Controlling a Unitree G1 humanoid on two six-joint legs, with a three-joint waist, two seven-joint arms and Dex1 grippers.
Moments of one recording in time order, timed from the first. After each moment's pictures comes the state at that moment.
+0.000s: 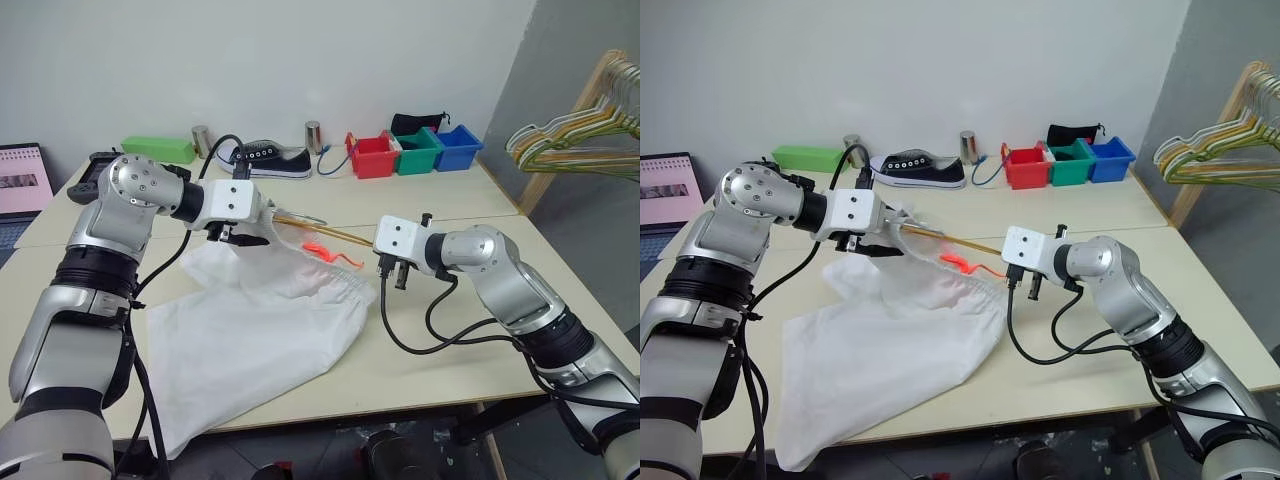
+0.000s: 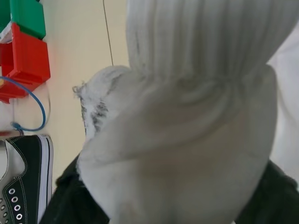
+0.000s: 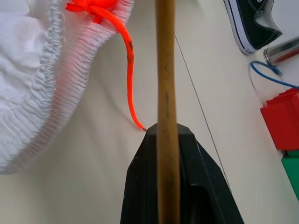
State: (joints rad) left arm -1.01 0.81 -0.27 0.63 0.09 -0.28 -1.36; right arm -0.74 -0.57 0.47 -0.14 -0.18 0.60 0.86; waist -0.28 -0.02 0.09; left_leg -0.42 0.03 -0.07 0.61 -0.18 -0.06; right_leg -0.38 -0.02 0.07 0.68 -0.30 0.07
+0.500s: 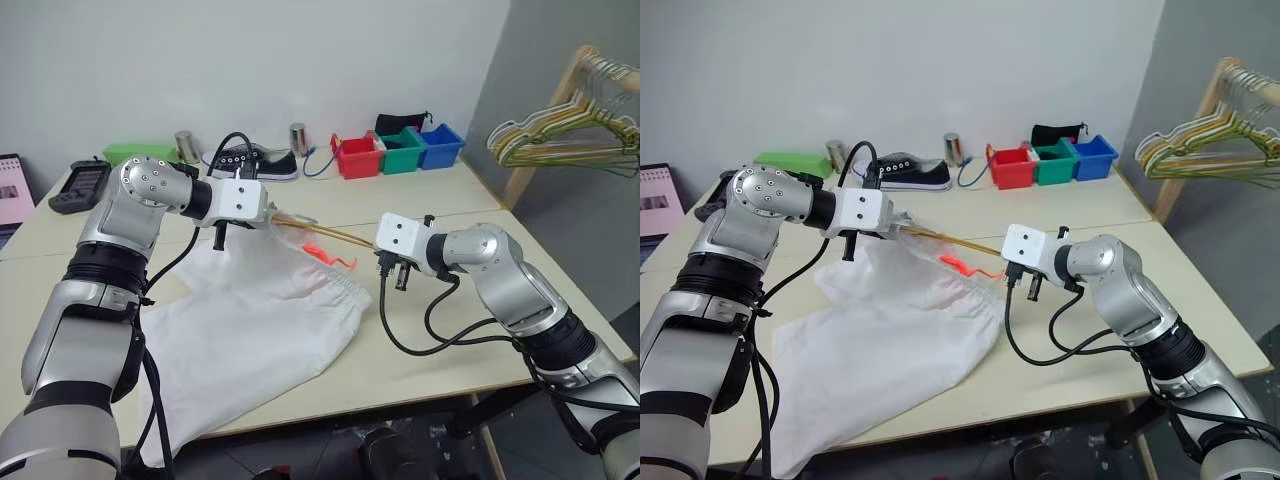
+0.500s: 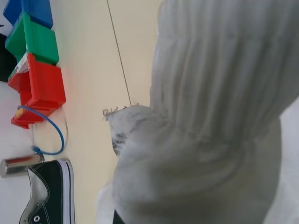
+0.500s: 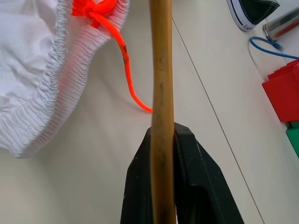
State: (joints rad) left arm -1.03 0.77 -0.27 0.69 0.13 -0.36 -1.33; right arm -0.74 -0.57 0.45 -0.20 -0.17 0.71 0.90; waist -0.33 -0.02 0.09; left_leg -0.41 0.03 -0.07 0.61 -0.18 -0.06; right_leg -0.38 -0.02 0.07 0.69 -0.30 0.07
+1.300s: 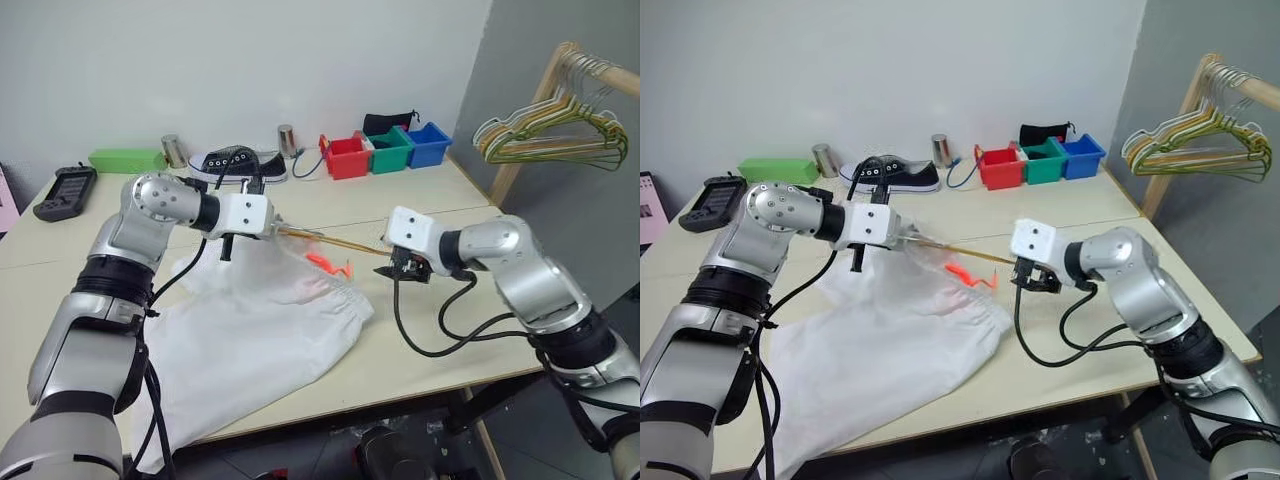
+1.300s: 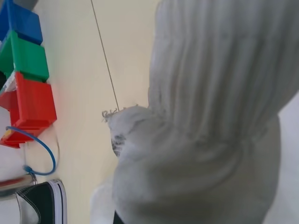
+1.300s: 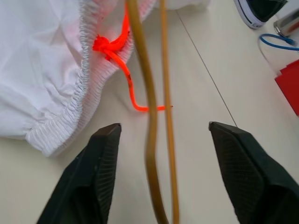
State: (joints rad) left arm -0.92 0.79 -0.27 0.58 0.13 -0.35 -1.29; right arm -0.76 -0.69 0.35 -0.29 -0.02 0.80 1.03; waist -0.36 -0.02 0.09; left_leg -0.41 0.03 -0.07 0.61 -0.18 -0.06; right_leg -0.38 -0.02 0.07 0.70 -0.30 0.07
